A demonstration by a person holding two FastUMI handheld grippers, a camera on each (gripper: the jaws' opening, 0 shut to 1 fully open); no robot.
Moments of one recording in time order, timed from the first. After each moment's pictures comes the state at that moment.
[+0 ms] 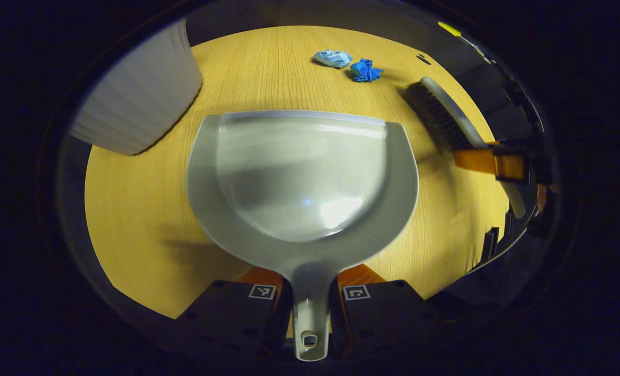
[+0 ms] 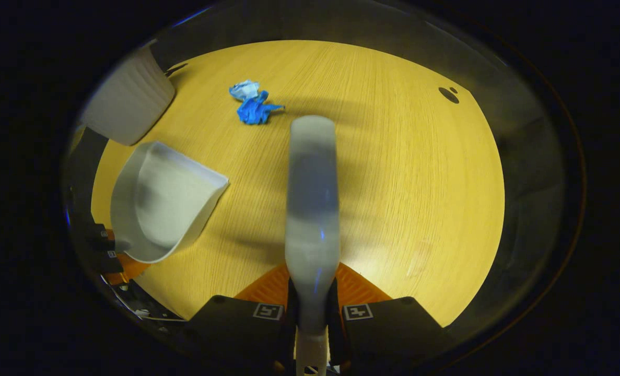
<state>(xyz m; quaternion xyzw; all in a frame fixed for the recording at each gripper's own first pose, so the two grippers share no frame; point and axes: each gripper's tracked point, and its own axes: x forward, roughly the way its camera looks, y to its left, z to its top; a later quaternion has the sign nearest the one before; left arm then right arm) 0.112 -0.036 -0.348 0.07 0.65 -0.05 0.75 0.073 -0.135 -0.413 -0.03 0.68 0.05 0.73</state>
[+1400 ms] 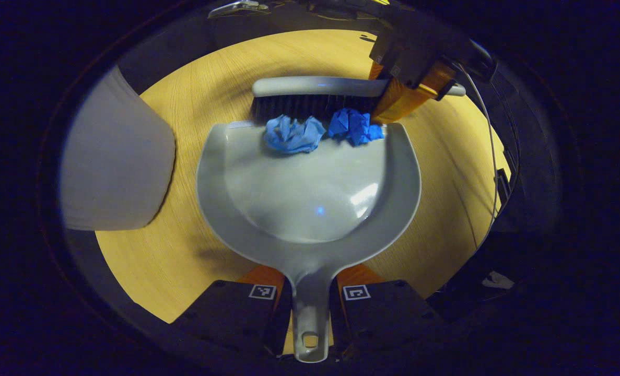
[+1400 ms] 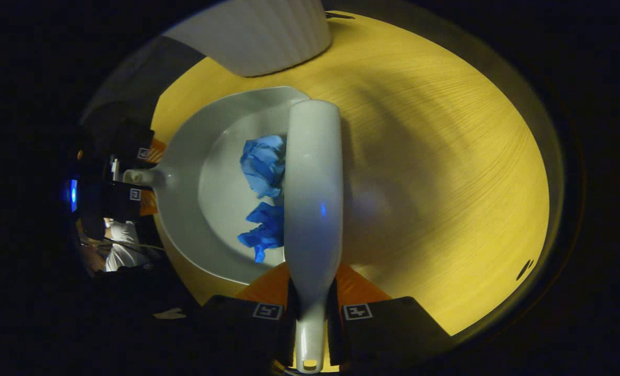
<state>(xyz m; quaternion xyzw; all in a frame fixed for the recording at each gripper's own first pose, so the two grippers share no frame) 0.158 -0.001 -0.340 0.20 0.61 -0.18 0.74 0.103 -0.028 -0.424 -0.18 0.69 0.42 0.56</state>
